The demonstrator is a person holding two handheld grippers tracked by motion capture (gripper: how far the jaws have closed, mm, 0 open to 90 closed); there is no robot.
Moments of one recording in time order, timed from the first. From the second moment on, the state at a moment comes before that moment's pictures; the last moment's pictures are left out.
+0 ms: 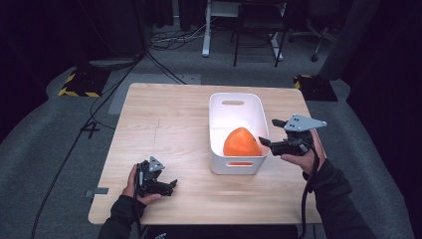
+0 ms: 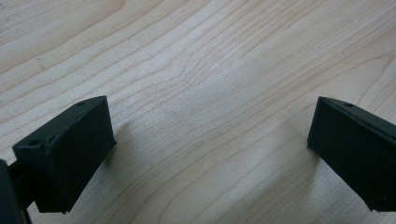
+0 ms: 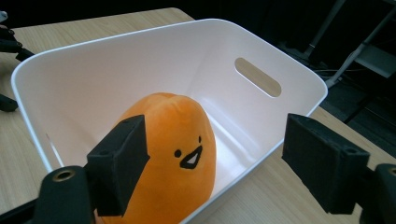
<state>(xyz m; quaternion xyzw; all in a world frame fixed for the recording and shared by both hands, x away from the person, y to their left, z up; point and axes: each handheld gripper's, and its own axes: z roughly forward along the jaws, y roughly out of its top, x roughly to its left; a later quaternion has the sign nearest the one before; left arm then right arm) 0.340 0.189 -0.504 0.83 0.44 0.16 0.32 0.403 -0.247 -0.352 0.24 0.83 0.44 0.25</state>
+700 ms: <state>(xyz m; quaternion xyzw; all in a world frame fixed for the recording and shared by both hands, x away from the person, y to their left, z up) 0.340 0.189 -0.504 0.83 0.44 0.16 0.32 0.397 -0.262 -0.349 0.26 0.82 0.43 0.27</state>
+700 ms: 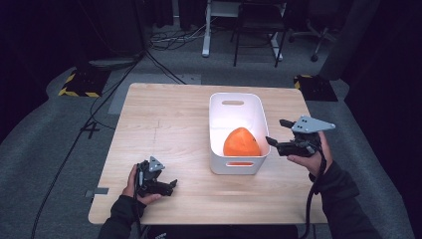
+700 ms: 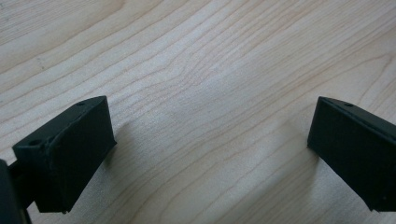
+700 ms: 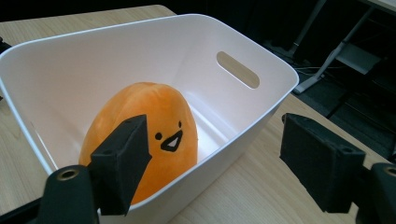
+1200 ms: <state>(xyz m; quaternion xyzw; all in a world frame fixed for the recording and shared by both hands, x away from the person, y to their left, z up) 0.340 0.189 -0.504 0.83 0.44 0.15 0.32 0.390 -0.275 -0.349 0.26 0.82 0.42 0.28</state>
